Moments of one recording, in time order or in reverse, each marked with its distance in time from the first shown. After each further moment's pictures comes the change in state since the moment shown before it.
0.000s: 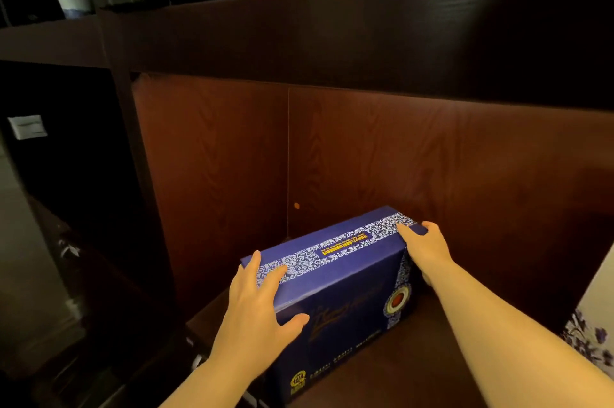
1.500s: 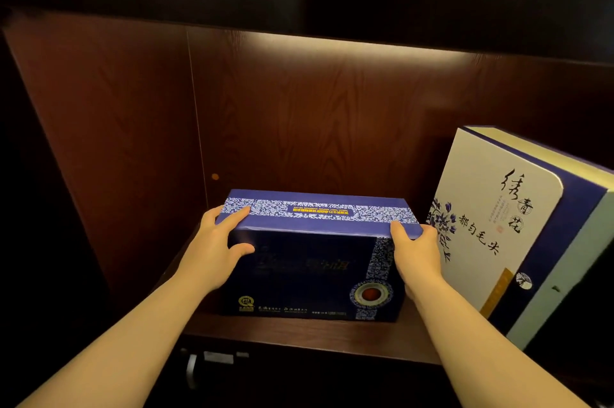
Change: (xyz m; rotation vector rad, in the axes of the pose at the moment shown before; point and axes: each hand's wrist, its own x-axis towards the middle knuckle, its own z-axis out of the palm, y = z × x) left_hand 0.068 -0.046 -0.013 -0.249 -0.274 0.272; right_hand -0.210 0.047 -0.055 0.056 0.565 0.073
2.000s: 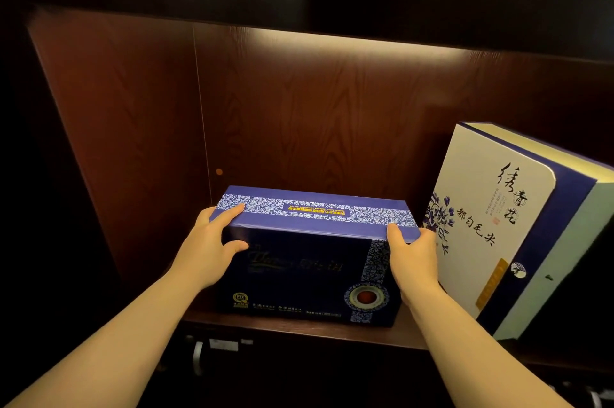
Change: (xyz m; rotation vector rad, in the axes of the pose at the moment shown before) left_hand -0.016 -0.013 -0.011 -0.034 0.016 0.004; right_hand -0.036 0.001 -0.003 -0.014 0.022 -0.032
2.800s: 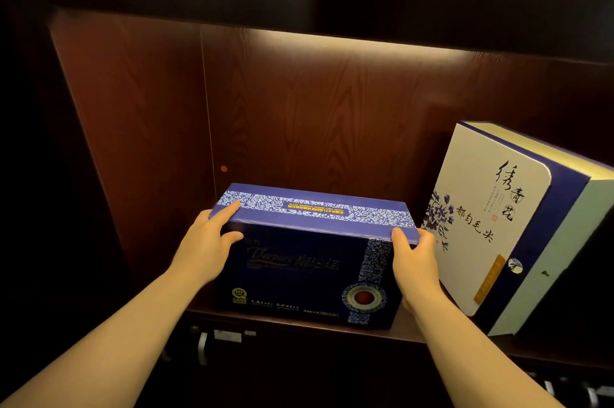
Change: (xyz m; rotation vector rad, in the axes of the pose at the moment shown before) left_hand -0.010 -0.001 -0.005 0.048 0.049 -0.025; right_hand -0.013 0.011 -0.010 0.054 -0.122 0.022
